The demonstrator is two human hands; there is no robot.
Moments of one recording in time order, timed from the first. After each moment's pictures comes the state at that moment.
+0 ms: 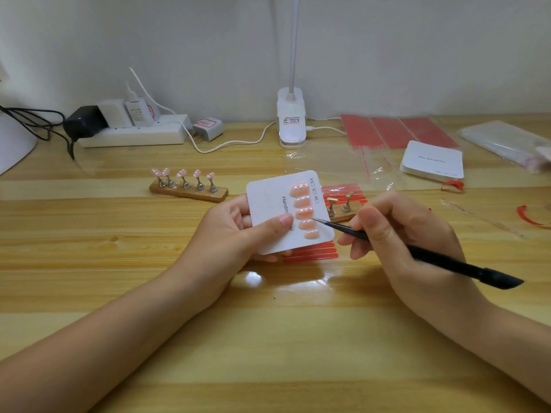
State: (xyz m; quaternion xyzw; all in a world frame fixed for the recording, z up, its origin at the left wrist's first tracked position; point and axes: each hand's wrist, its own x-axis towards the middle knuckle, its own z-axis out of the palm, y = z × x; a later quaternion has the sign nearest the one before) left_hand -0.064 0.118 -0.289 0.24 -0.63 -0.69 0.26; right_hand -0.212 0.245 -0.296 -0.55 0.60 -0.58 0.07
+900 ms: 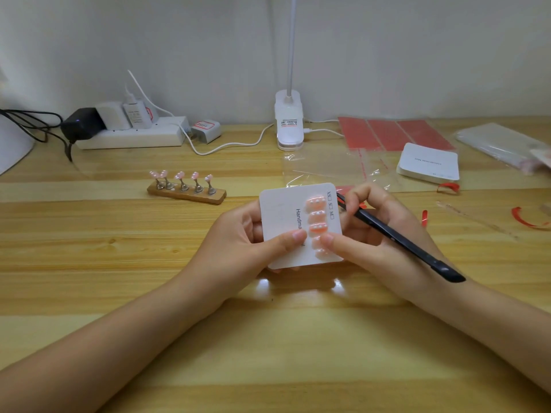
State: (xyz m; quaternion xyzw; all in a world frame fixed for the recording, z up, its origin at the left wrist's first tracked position) left_hand -0.068 0.127 -0.289 0.20 -0.68 -0.65 0.25; right_hand -0.213 0.235 -0.289 -0.50 0.55 -0.61 0.29
